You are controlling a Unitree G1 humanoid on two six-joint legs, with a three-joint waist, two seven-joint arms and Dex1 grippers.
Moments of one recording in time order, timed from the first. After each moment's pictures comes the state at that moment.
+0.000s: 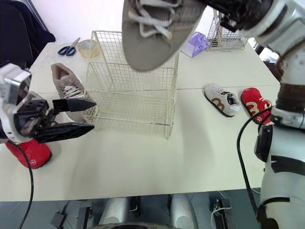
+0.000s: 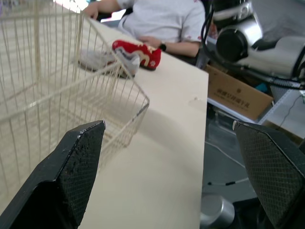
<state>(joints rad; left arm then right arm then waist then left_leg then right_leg) -0.23 1.10 0.53 -0.49 -1.43 1.04 -0.81 -1.33 -0.73 -0.06 0.48 0.83 0.48 1.20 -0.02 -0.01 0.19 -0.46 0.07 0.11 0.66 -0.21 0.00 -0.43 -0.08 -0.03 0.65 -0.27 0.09</state>
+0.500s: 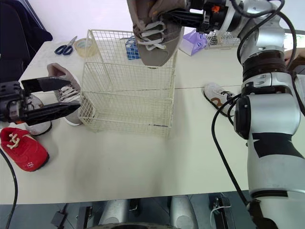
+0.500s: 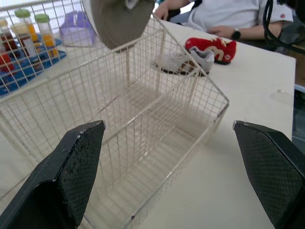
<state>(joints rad) -0.25 1.16 0.66 -0.51 -1.31 0.99 -0.73 -1.56 -0.58 0.02 1.09 0.36 -0.03 1.47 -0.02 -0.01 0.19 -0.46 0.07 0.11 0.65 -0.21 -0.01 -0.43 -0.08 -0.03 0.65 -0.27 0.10</state>
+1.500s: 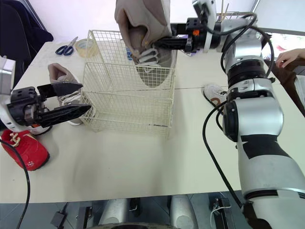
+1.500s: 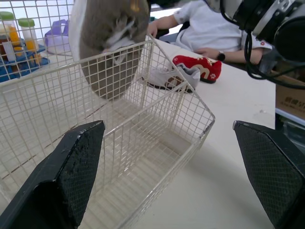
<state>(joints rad) -0.25 1.07 0.56 -0.52 -1.33 0.95 -0.66 -1.48 -0.49 0.00 1.12 0.20 0.02 1.46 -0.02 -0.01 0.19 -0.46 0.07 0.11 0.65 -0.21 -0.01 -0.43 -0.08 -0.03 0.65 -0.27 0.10</state>
